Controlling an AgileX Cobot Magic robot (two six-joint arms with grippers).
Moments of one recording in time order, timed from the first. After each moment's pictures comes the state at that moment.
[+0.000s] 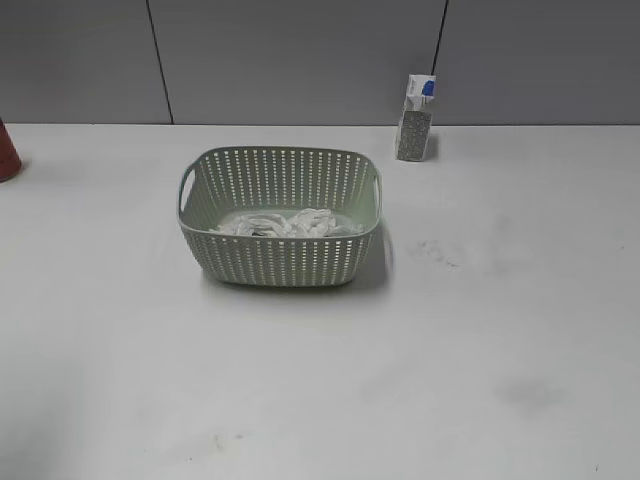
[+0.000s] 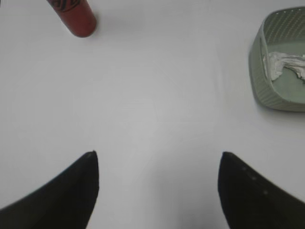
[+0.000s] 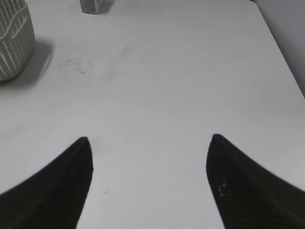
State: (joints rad) left arm -0.12 1.01 -1.10 -0.05 1.09 0.06; right arm -0.01 0.00 -0.42 0.15 0.94 -0.14
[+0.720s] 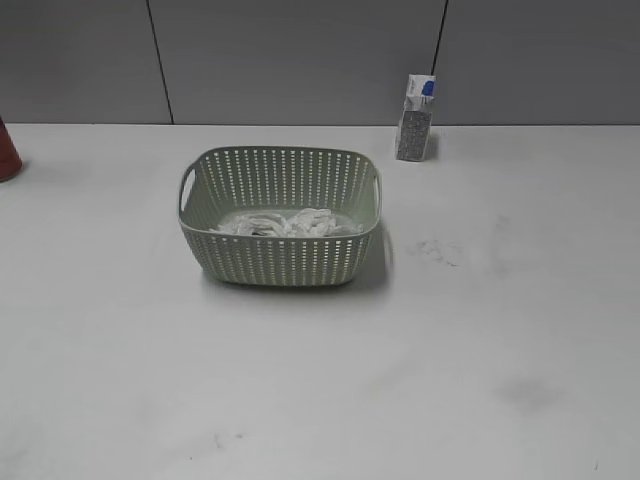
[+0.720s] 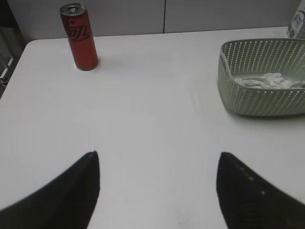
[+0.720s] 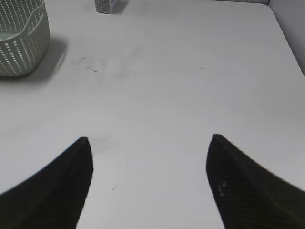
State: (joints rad) left arm -0.12 0.10 -0.57 -0.10 1.02 0.06; right arm 0.02 0.00 -0.42 0.16 0.95 -0.14
